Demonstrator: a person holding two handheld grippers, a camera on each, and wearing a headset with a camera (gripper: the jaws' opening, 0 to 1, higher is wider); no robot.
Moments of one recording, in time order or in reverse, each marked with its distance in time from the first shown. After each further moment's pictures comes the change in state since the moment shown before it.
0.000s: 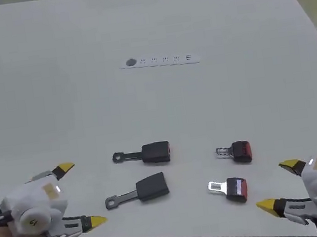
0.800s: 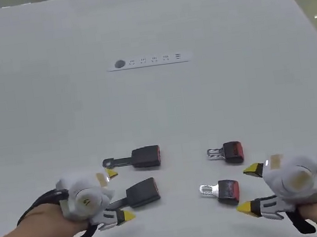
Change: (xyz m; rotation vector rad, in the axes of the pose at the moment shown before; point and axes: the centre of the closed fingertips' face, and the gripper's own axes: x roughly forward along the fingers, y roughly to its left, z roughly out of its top) left arm 0.079 -0.050 0.037 0.081 0.104 -0.231; right arm 0.039 0.019 0.003 -0.184 0.054 0.210
